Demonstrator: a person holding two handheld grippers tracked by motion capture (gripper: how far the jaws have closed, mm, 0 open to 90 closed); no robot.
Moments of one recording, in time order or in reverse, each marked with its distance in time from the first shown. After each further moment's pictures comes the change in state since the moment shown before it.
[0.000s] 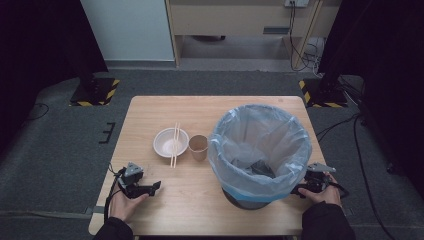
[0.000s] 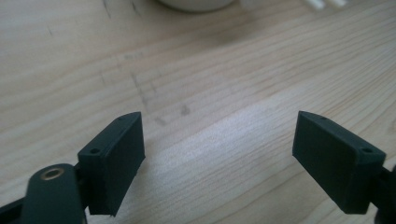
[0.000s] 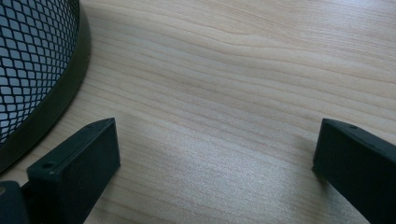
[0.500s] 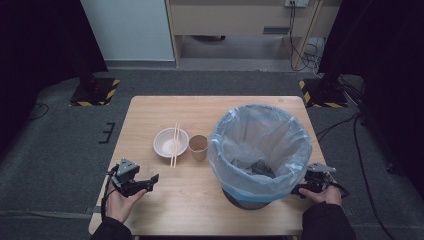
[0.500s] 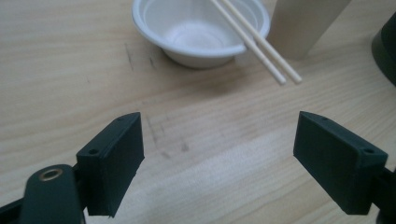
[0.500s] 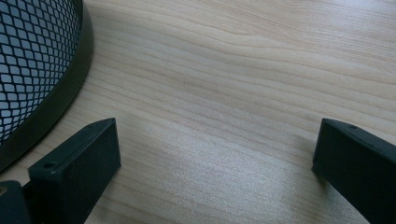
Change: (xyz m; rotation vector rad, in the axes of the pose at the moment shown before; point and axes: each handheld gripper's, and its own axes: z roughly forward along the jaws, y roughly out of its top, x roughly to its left) left arm -0.008 0.020 -0.029 -0.116 0.039 -0.049; right arm -0.001 0.000 0.000 -0.004 0.010 -0.006
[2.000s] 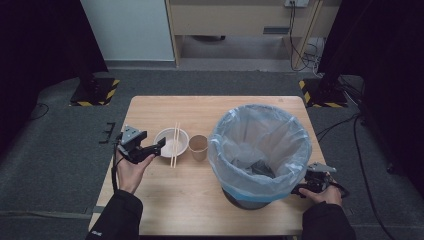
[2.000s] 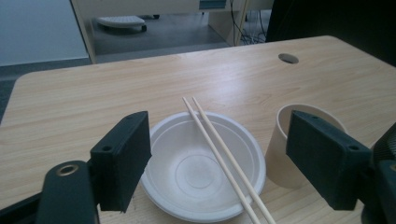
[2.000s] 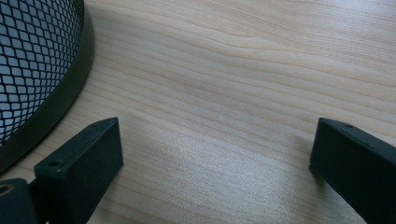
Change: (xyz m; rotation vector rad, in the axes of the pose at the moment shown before) left arm -0.003 0.088 0.026 -0.203 0.014 0.000; right arm 0.000 0.000 0.000 -0.005 0.003 -0.005
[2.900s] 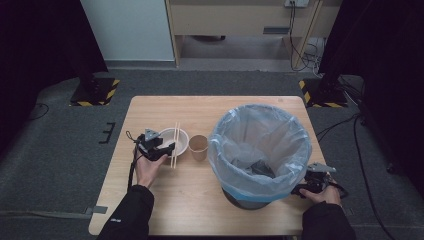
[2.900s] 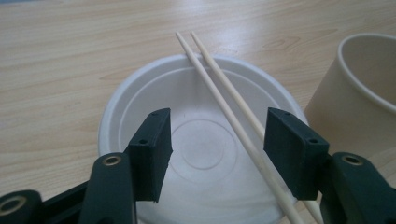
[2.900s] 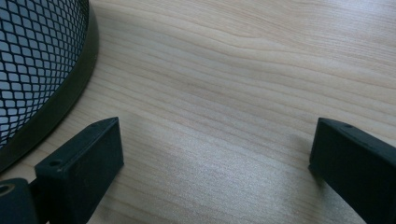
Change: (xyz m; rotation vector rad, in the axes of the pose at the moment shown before) left arm 0.004 -0.037 0.069 0.182 0.008 0.009; right arm 0.000 0.000 0.000 0.000 0.011 -0.006
